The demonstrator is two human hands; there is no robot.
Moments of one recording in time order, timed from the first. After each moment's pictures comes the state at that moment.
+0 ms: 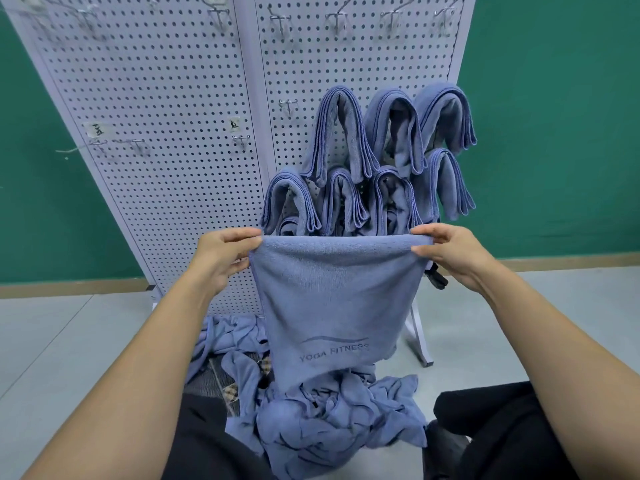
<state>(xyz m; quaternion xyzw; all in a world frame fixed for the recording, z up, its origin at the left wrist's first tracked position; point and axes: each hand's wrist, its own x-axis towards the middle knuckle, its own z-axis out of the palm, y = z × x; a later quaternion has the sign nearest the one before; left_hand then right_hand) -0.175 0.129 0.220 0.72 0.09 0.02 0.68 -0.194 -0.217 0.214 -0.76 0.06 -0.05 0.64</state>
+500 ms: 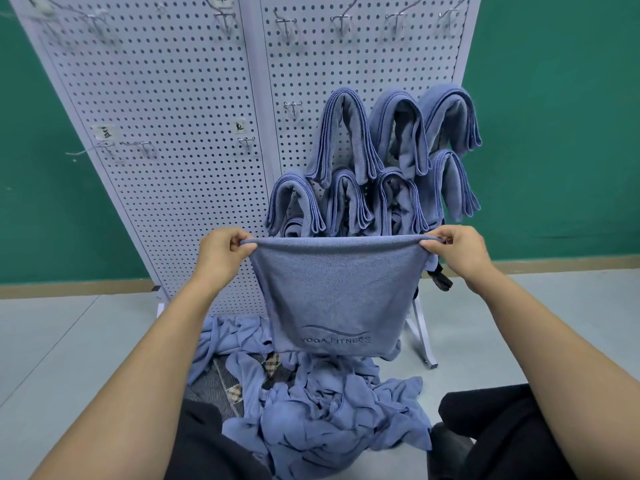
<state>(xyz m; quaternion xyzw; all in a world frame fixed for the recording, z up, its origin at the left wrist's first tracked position) -0.179 0.136 0.216 0.90 -0.01 0.18 0.39 -0.189 -0.220 0.209 -0.88 0.07 -0.17 0.43</state>
